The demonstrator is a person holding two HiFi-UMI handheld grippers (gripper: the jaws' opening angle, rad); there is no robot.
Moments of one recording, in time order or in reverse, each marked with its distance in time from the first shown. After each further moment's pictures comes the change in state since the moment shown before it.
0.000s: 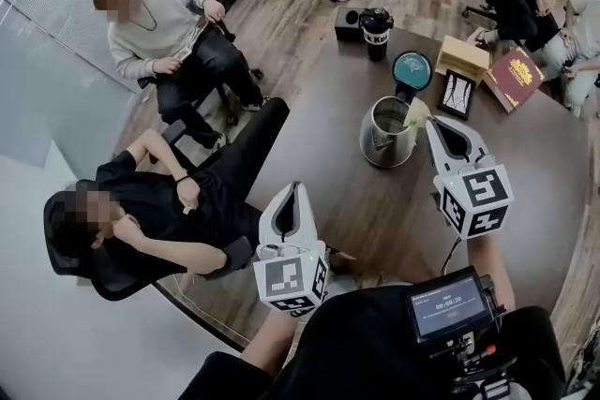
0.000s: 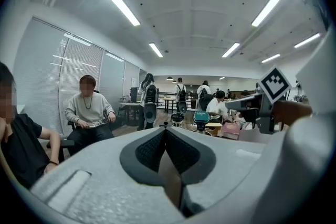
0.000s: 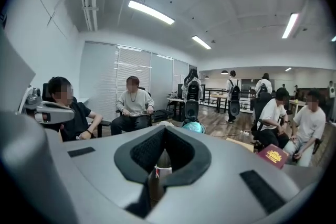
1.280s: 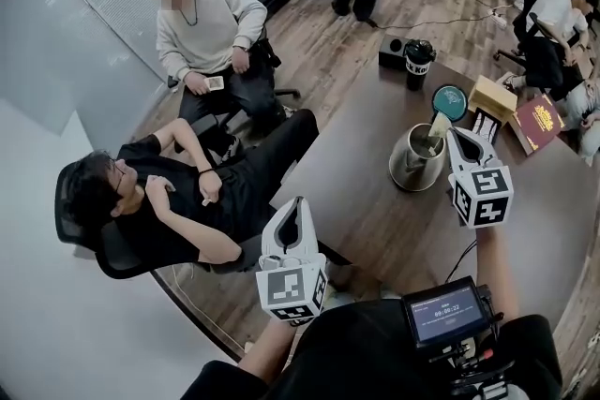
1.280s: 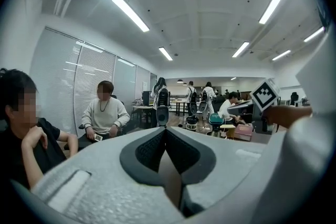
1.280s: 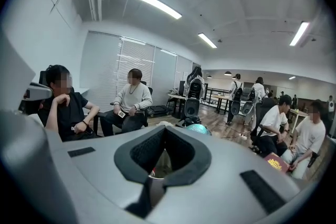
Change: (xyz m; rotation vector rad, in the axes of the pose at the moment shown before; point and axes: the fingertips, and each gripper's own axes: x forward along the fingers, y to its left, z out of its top) left arm -0.044 0.058 0.007 -0.011 -0.032 0.124; right arm 0.047 0.003 -0.002 -0.086 0.047 -0.014
